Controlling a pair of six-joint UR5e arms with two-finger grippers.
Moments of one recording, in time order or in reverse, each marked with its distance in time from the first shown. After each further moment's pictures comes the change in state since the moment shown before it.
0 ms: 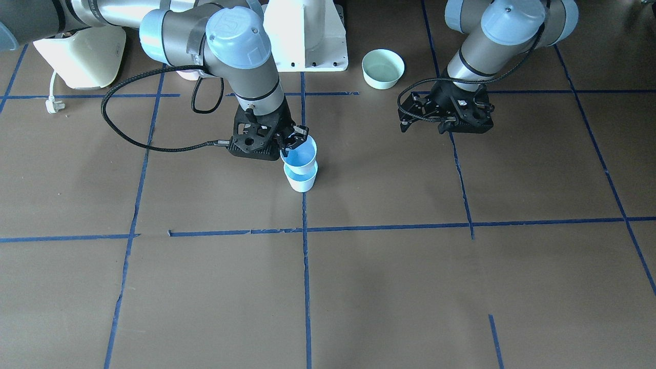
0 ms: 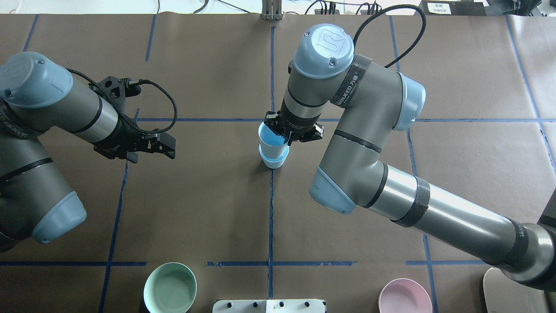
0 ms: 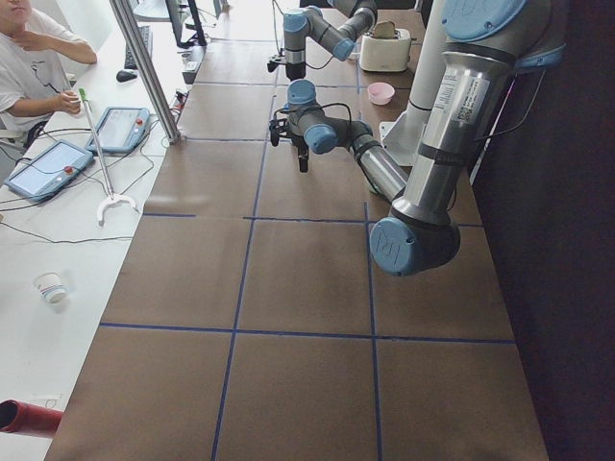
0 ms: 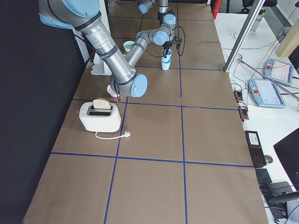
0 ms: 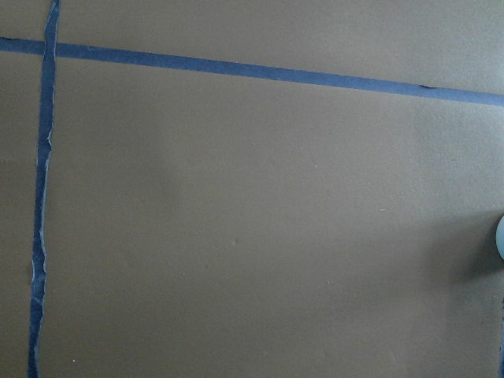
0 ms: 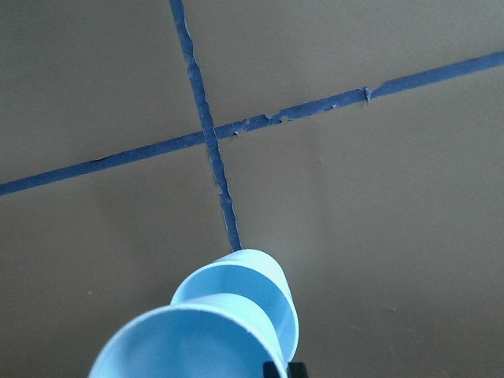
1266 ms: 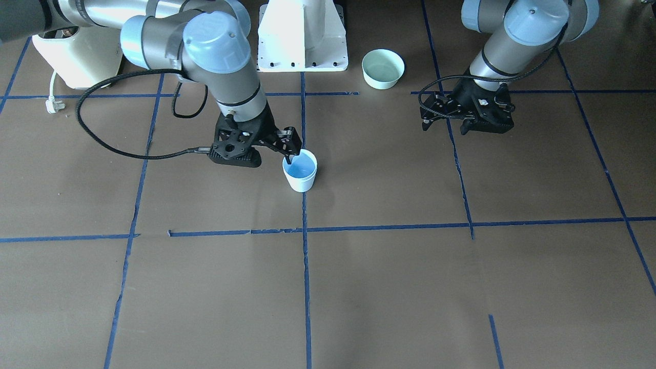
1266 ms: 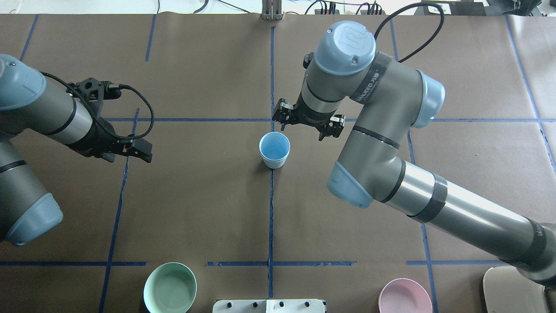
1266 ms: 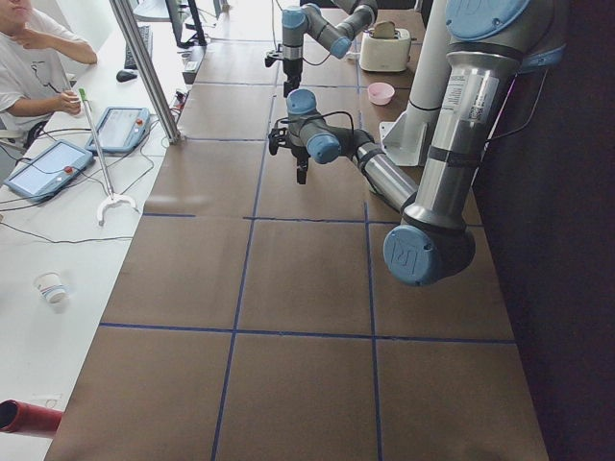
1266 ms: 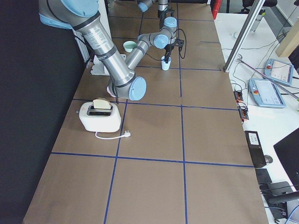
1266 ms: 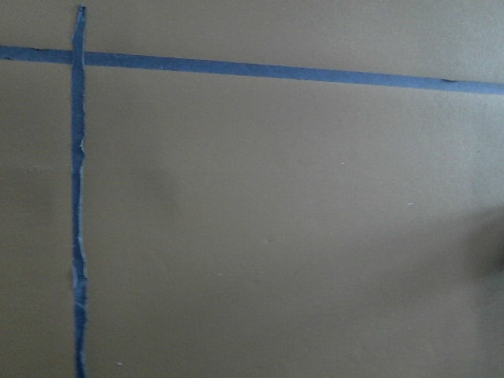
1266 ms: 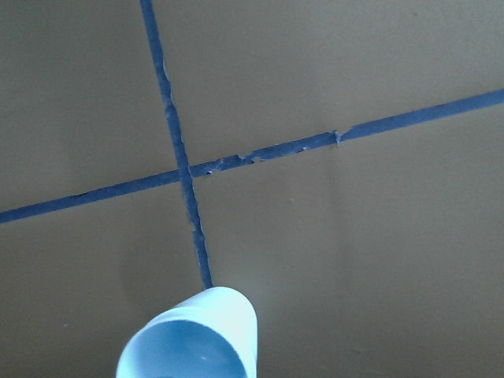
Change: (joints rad) left arm -0.054 0.119 -0.034 0.003 -0.006 0.228; right arm 0.062 -0.103 0.060 0.042 0.029 -0.073
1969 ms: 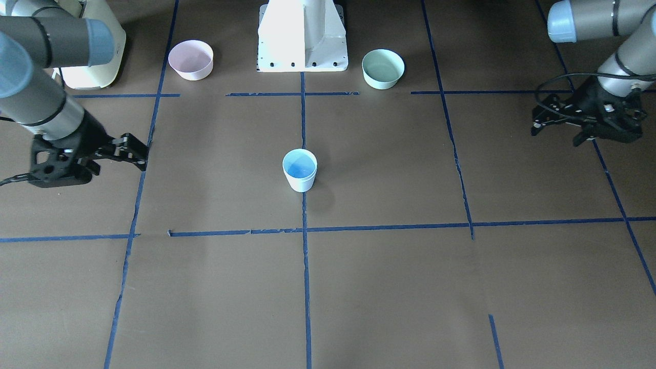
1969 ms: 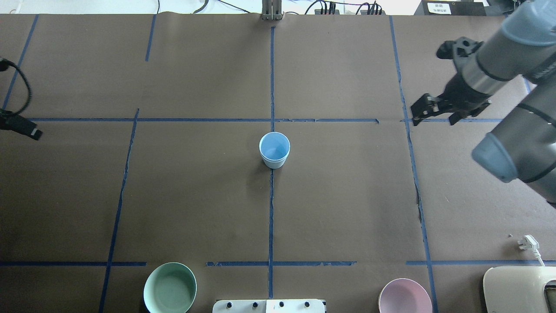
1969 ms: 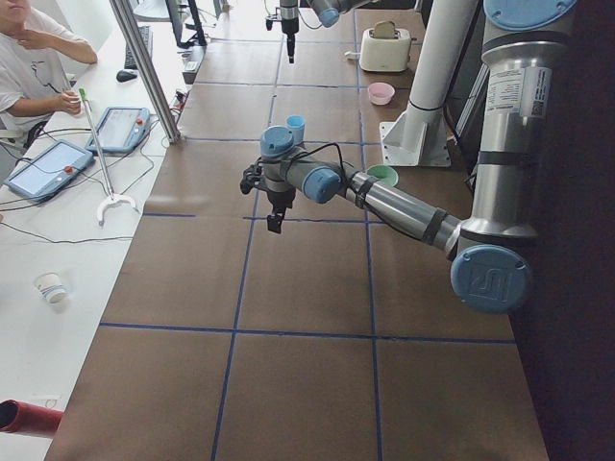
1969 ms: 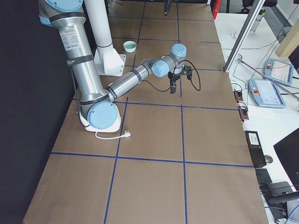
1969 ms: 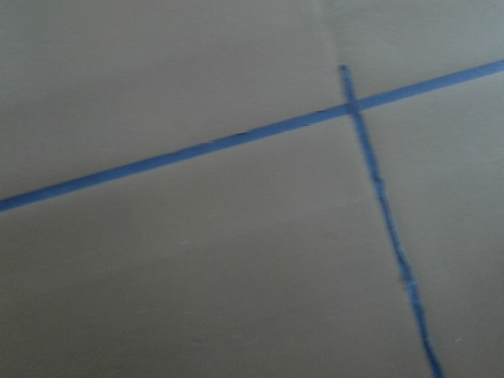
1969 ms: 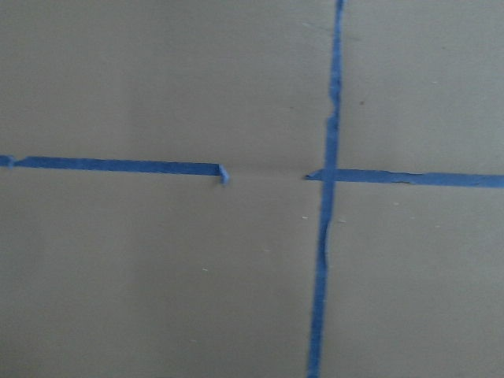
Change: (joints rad) left arm -0.386 0.174 0.062 0.093 -0.151 0.664; right arm 0.317 -0.450 0.152 0.006 0.187 -0.658
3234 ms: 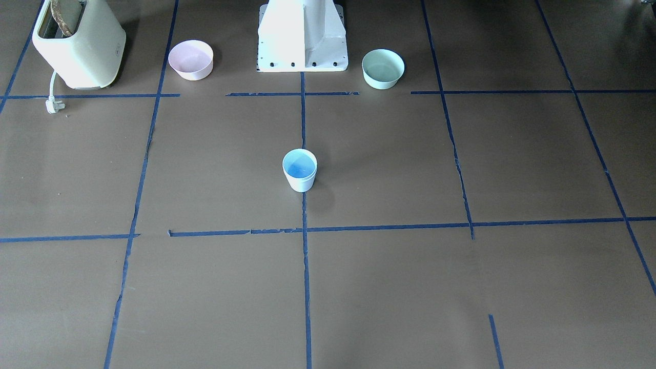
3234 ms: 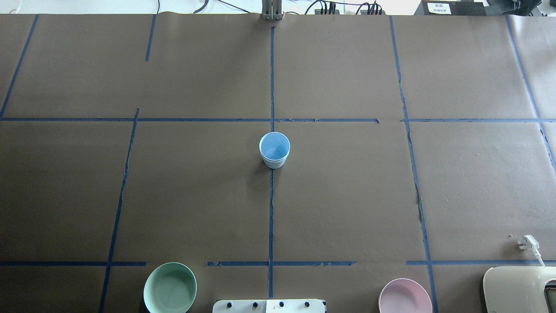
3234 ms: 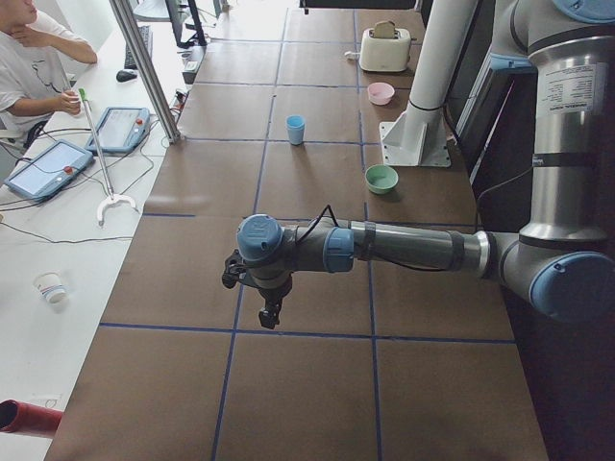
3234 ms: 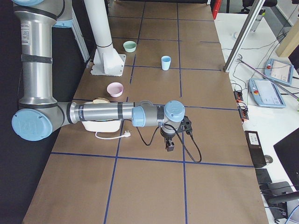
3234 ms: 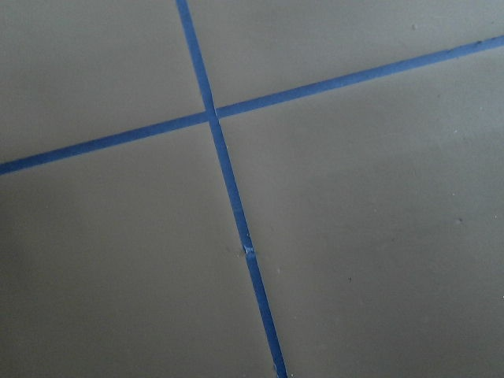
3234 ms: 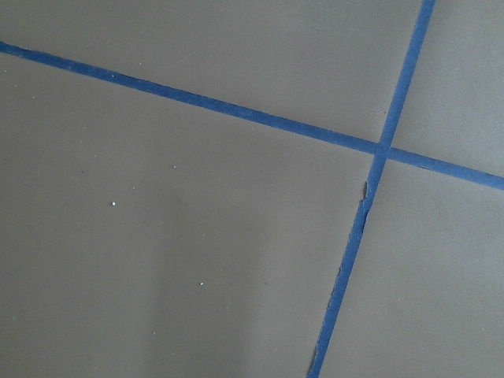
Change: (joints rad) left arm -0.352 0.096 0.182 0.167 -0.090 0.475; right arm 0.469 -0.296 -0.151 0.001 0.166 -0.825
